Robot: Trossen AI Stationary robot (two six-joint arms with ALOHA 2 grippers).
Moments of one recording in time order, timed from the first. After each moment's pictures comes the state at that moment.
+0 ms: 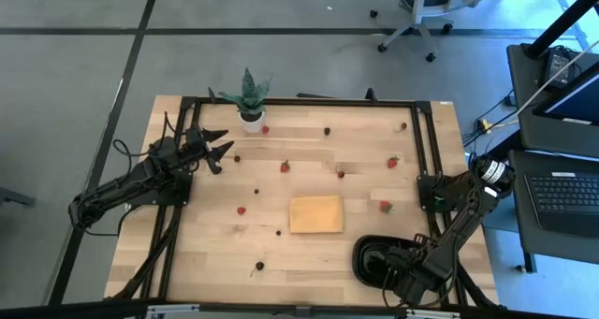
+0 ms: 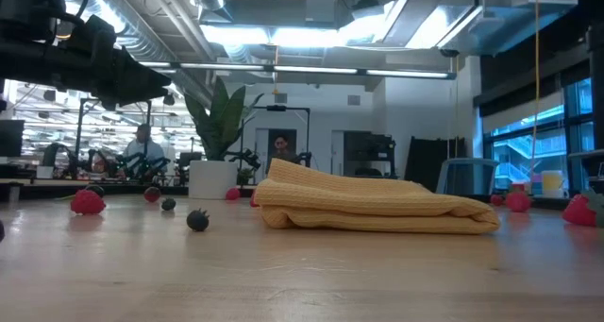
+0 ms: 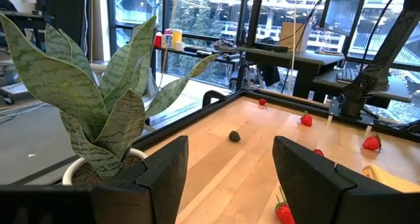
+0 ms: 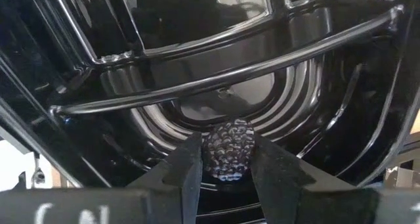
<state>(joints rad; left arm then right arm) 0.53 0.00 0.02 -0.01 -0.02 -0.12 1.01 1.73 1.09 -0.98 -0.17 1.41</state>
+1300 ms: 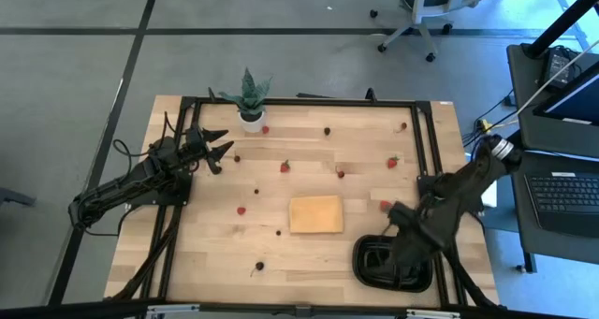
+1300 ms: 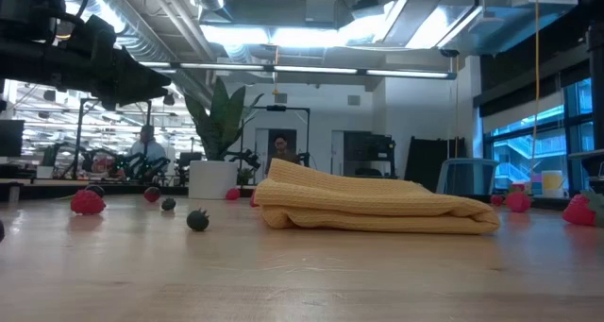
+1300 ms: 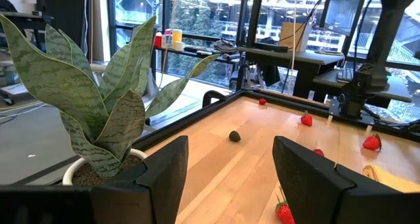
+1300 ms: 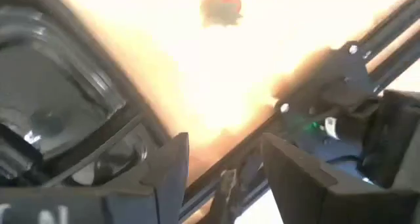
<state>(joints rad) 0.53 0.00 0.02 -0.01 -0.02 -0.12 0.77 1.51 1.18 -1.50 0.05 1.42</state>
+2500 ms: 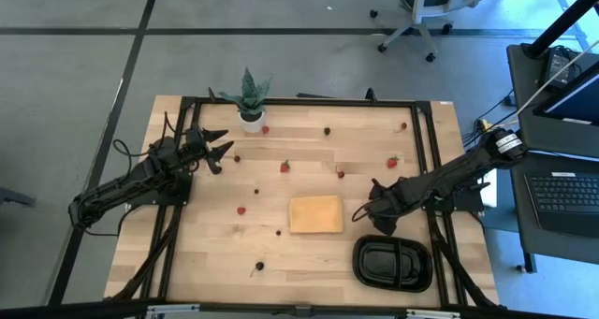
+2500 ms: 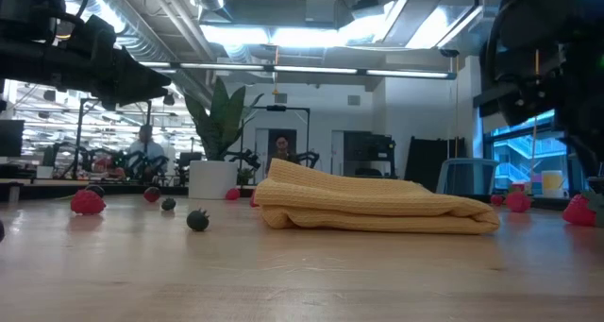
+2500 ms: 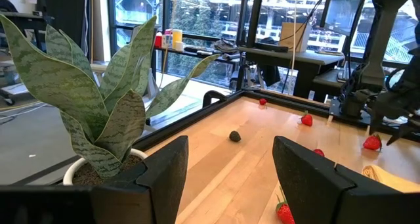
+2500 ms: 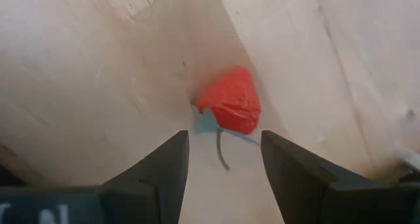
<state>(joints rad) 0.53 0.00 0.02 -0.01 -0.02 -0.12 0.39 1.42 0.71 -0.93 0.05 0.94</state>
